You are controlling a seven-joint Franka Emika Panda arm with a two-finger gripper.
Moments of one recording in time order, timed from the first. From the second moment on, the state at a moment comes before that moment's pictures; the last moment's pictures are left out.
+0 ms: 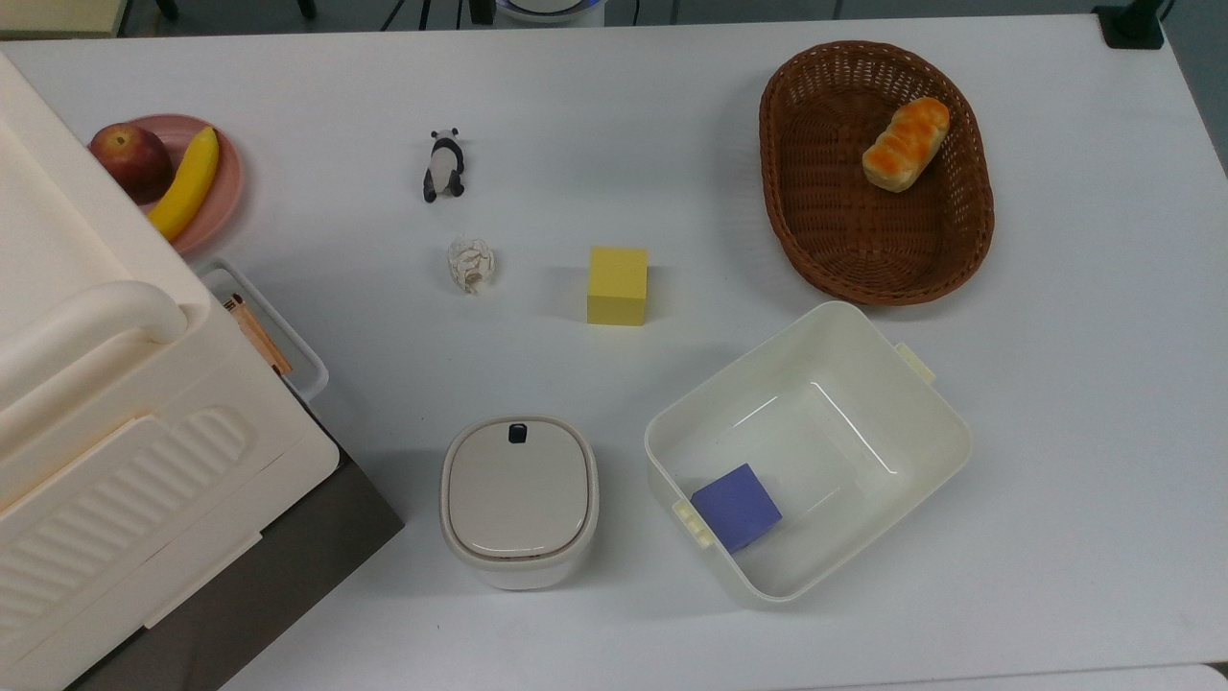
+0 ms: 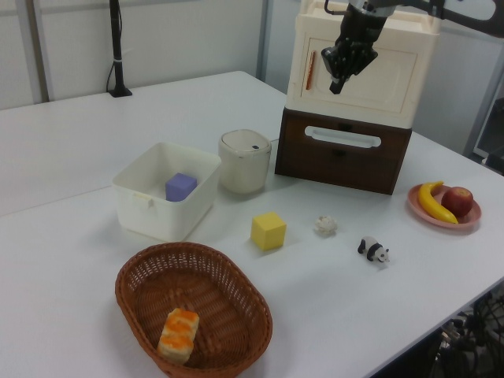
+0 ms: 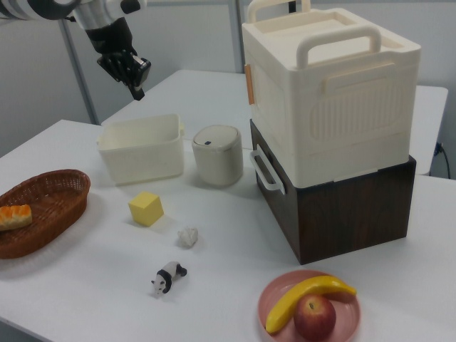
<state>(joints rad) 0.01 -0.05 0.00 -1.56 0.00 1.76 0.07</state>
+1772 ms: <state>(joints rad) 0.00 0.44 0.04 -1.49 -0.16 2.42 0.07</state>
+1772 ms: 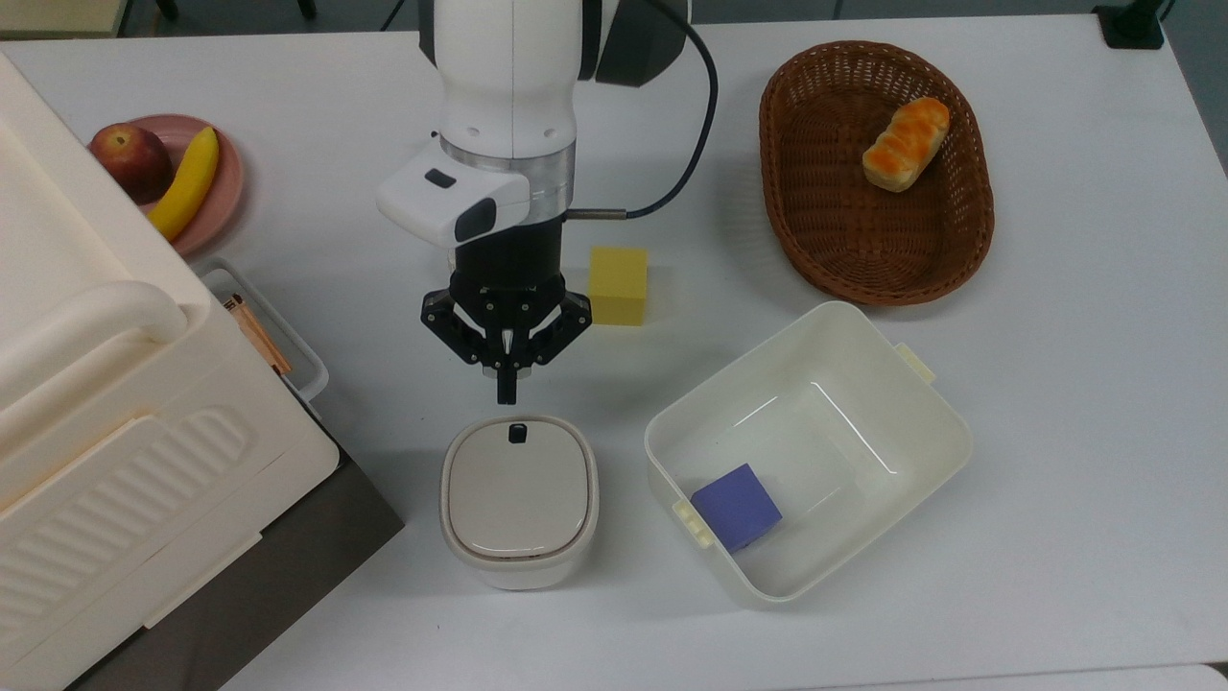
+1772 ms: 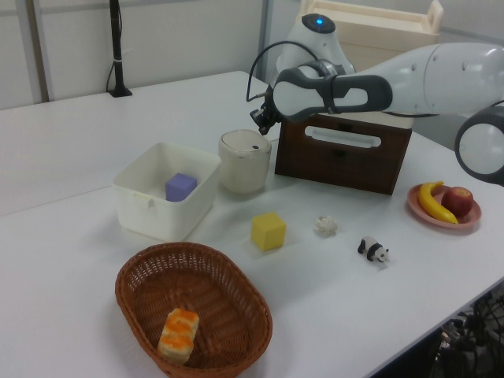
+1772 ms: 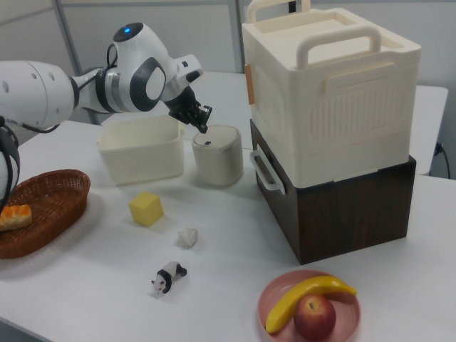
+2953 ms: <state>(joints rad) 0.01 0.51 0.04 -1.46 -0.29 2.43 0.07</state>
